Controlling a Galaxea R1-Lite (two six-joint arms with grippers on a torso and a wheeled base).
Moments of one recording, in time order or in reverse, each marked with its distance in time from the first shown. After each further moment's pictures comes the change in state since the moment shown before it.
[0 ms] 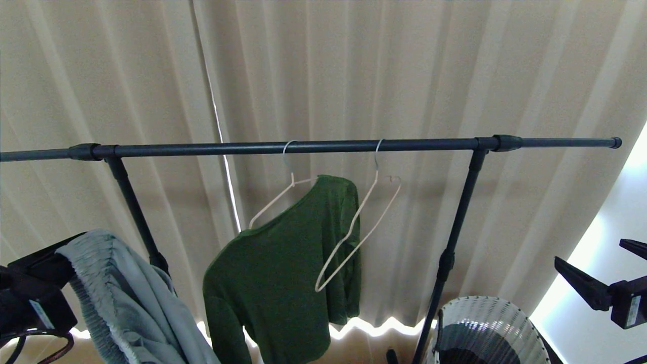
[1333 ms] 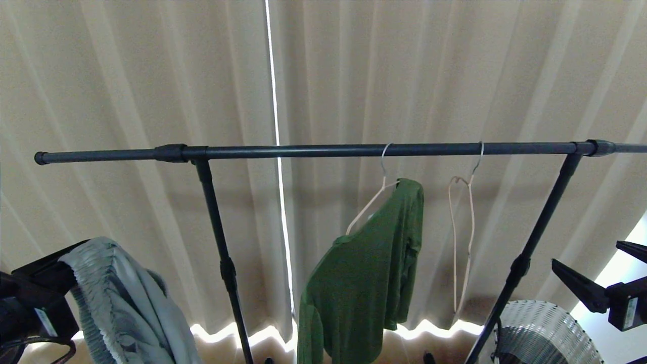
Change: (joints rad) left arm 0.000 -0.004 0.024 0.000 0.000 0.024; right arm 0.001 0.000 0.006 0.001 0.002 0.000
